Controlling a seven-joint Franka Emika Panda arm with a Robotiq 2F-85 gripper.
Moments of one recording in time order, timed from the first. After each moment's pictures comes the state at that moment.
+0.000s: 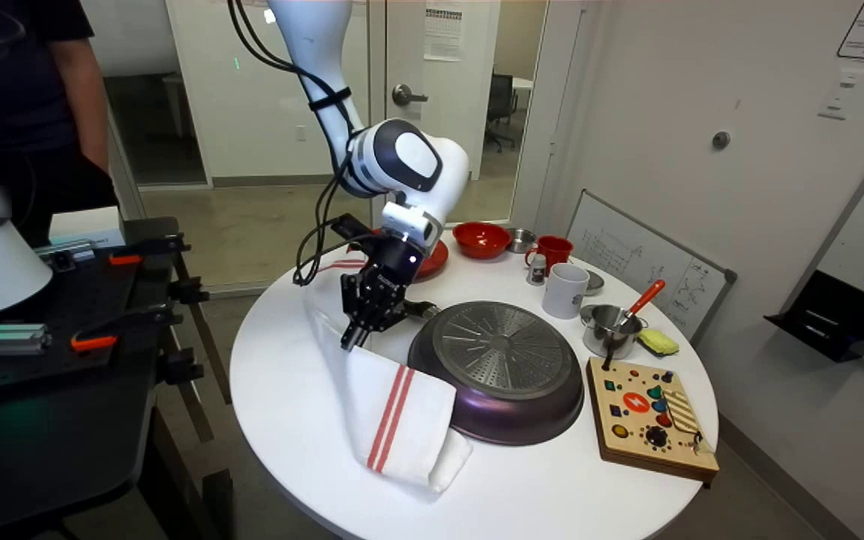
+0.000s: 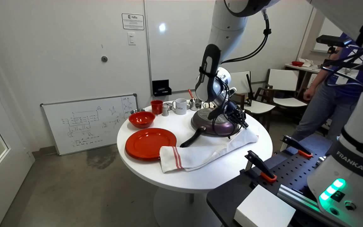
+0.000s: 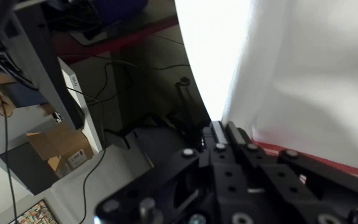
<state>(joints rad) 0.32 0.96 -0.45 -1.84 -0.18 2.02 1.47</state>
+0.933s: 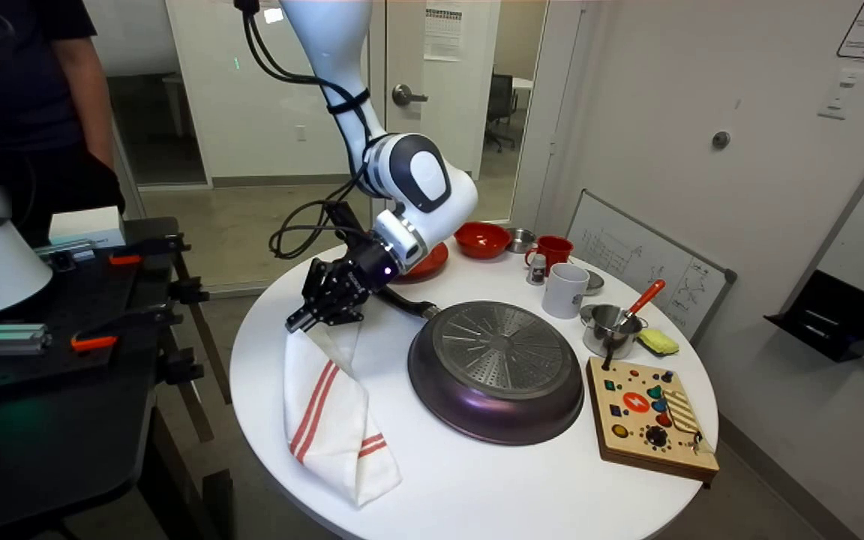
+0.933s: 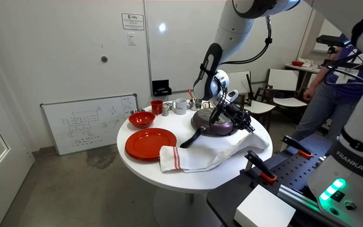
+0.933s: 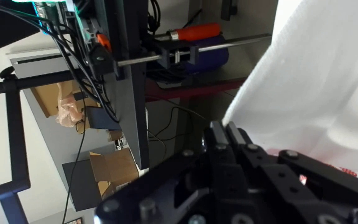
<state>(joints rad) 0.12 0.98 -0.25 -1.73 -0.18 1.64 1.40</state>
